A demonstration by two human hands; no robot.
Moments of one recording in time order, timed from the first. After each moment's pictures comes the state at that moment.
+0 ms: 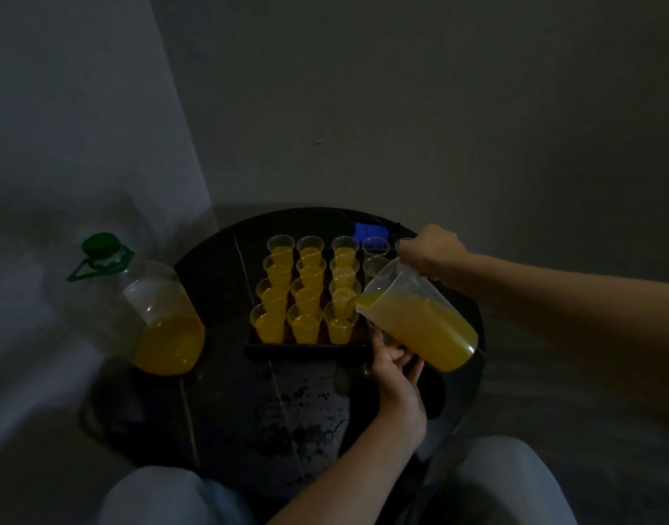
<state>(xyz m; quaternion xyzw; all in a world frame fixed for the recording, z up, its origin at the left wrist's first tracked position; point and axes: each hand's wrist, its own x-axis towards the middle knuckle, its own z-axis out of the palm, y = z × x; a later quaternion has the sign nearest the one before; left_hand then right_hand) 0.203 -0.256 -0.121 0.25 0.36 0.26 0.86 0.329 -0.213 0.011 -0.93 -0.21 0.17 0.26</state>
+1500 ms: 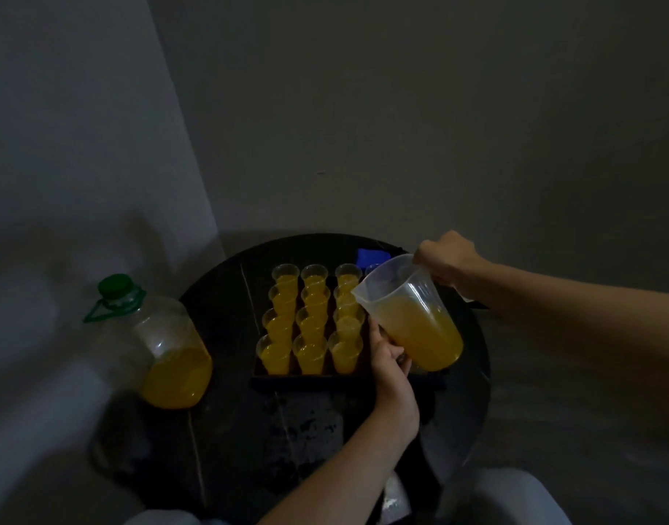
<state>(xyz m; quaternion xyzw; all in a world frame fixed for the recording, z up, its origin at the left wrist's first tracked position) 0.219 -0.228 -0.086 0.36 0.32 0.28 0.83 0.357 -0.221 0.041 -0.90 -0.19 0.16 0.37</state>
